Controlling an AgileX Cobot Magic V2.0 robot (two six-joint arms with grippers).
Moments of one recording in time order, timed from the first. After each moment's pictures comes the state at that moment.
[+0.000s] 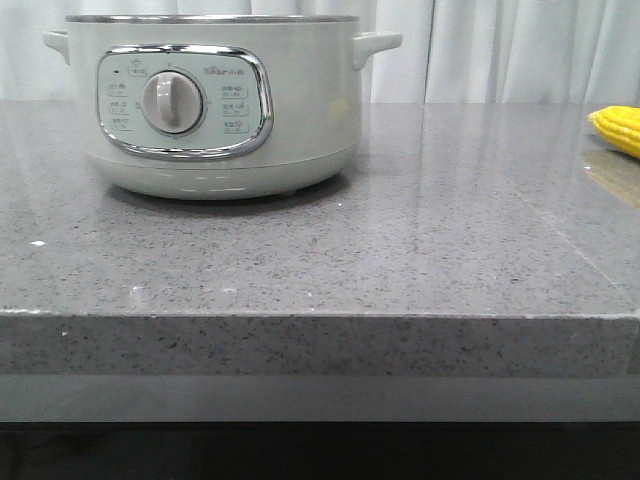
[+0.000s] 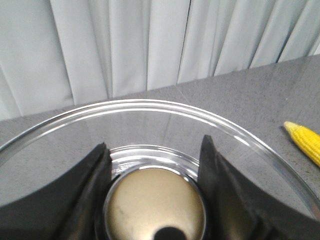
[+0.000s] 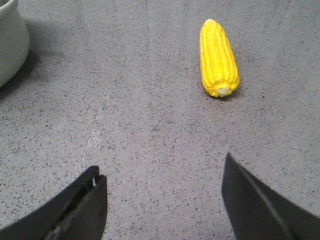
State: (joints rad) left arm -0.47 1.46 -1.67 -0.01 0.59 -0.04; right arm 0.04 0.55 -0.61 0.00 0.58 0.06
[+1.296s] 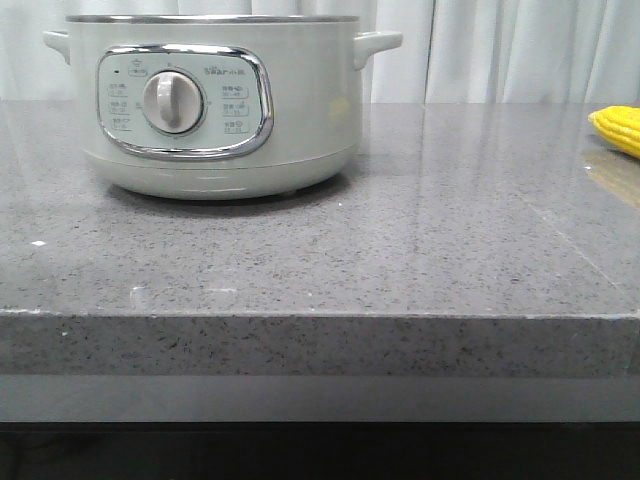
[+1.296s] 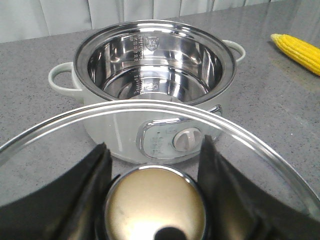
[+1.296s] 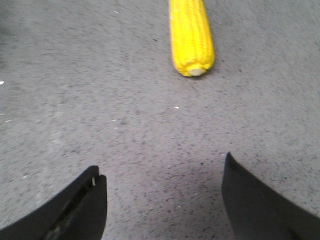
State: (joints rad) left arm -0.47 0.69 -0.88 0.00 0.64 -0.02; right arm -0.09 0.96 -0.96 0.00 0.81 0.06
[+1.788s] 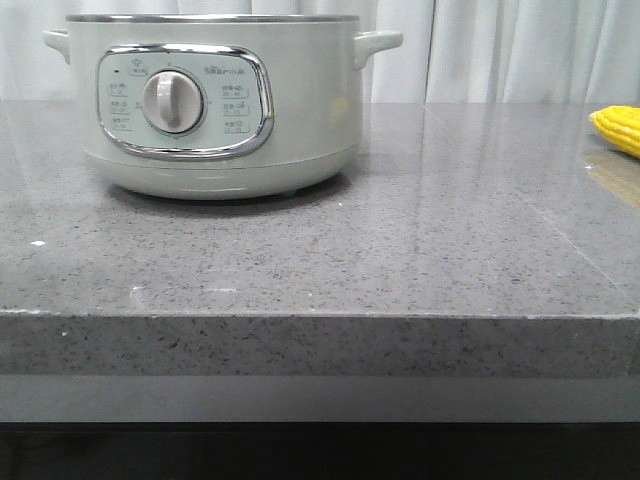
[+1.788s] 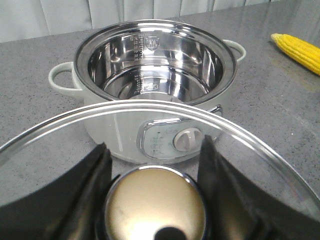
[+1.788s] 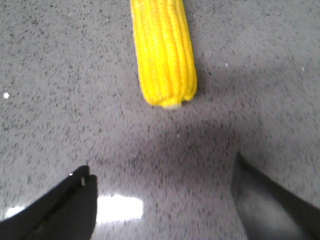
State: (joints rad) left arm -0.47 0.69 -0.88 0.00 0.64 -0.02; right arm -0.14 1.47 -1.35 0.00 0.93 0.03
